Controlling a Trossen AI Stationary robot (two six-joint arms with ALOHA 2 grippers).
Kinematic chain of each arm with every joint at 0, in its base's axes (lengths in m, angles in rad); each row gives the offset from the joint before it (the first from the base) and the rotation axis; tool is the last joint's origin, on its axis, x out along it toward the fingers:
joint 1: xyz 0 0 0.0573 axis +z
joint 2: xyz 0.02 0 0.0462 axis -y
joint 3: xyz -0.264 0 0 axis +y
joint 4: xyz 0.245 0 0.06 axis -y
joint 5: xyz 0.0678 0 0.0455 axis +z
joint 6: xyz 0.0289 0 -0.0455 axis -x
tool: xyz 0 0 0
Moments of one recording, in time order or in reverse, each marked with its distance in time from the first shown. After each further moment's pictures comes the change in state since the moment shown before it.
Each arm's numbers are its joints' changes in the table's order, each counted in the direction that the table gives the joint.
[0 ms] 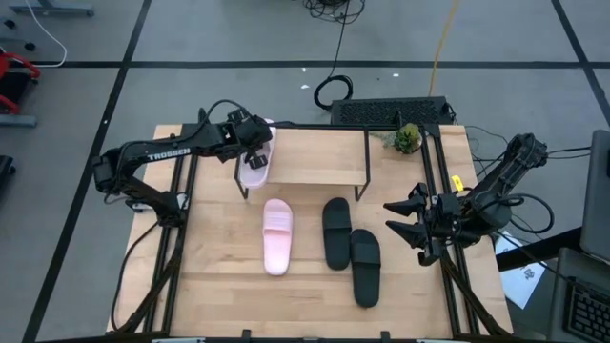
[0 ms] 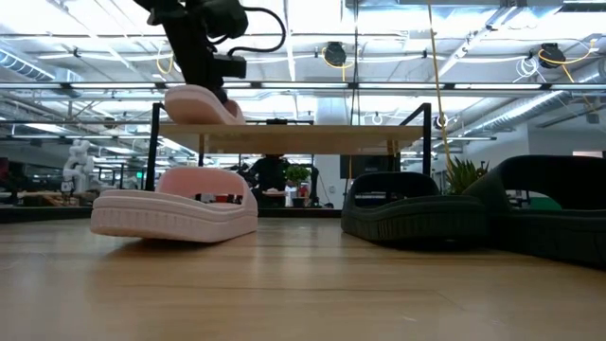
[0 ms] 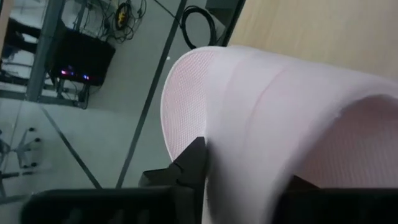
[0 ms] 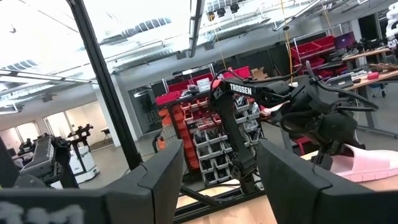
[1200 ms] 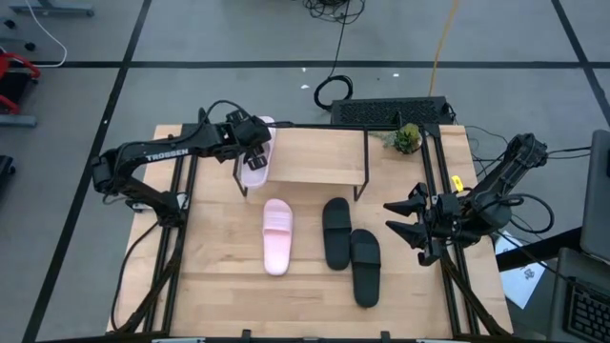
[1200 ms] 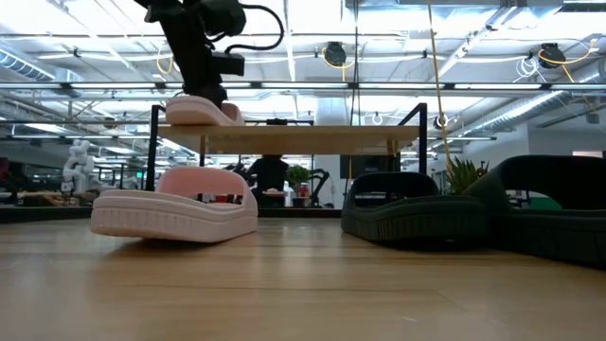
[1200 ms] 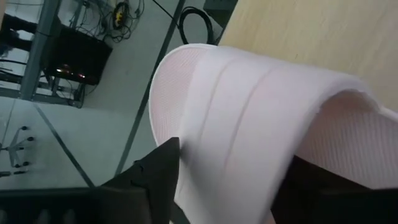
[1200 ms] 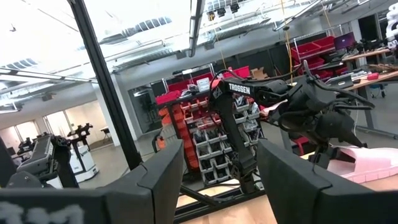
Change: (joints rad) left arm -0.020 0.016 0.000 -0.019 -0.014 0.025; right arm 0.000 0.000 0.000 -0.001 0.000 0.004
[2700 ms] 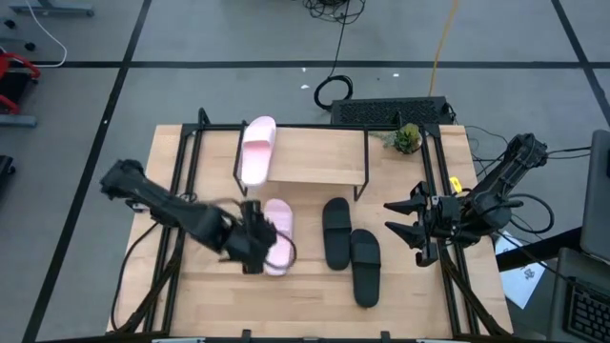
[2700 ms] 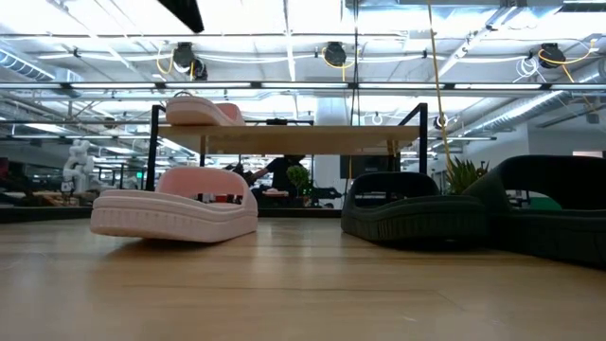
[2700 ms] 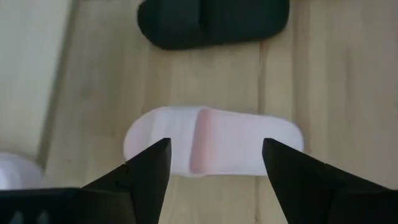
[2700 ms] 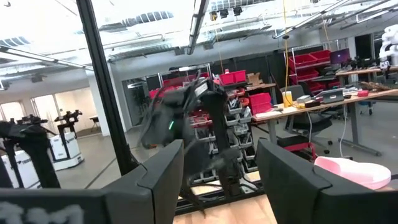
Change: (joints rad) left arm -0.885 -0.161 -0.302 -0.362 -0.111 0.661; right arm 0.000 0.000 0.000 -0.008 -0.002 0.105
